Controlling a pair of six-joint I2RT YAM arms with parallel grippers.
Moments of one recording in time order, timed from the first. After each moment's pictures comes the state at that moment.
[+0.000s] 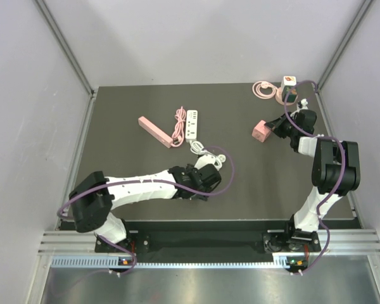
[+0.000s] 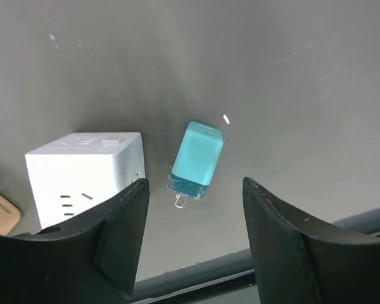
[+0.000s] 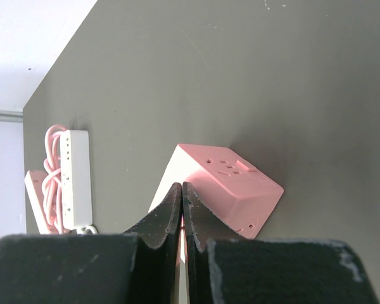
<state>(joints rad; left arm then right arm) -1.13 1.56 1.03 -0.59 -0.42 -0.64 -0.13 1.82 0.92 0.41 -0.46 0.67</state>
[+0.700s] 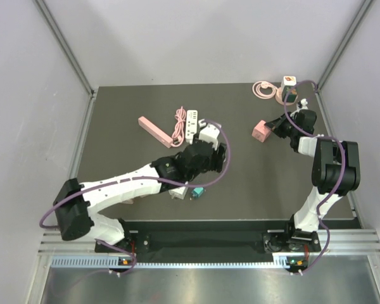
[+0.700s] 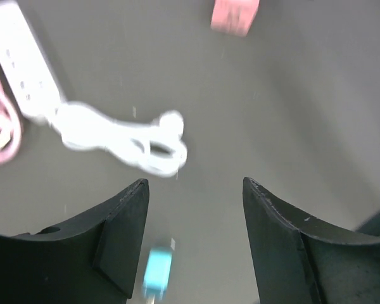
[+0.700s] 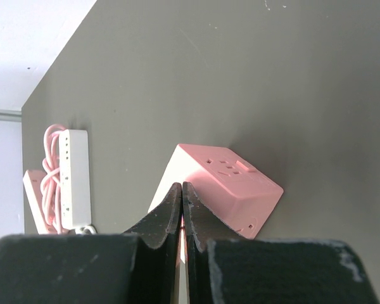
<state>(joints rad) -1.09 1.38 1.06 -0.18 -0.44 -0.39 -0.13 1.82 0.92 0.41 -0.45 0.67</state>
